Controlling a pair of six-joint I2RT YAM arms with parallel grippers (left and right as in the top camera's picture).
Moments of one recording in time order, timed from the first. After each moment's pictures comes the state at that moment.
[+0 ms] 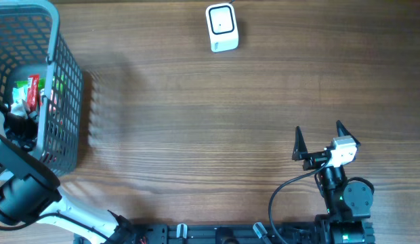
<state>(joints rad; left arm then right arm) 0.77 1.96 1.43 -1.01 0.05 0.16 0.04 0.02 0.01 0.00 -0.09 -0.03</state>
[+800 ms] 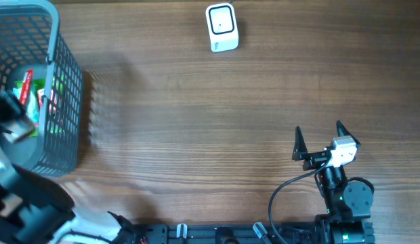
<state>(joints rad) 0.77 1.73 1.61 -1.03 0.05 0.12 0.04 0.02 0.01 0.00 -0.09 -0.03</state>
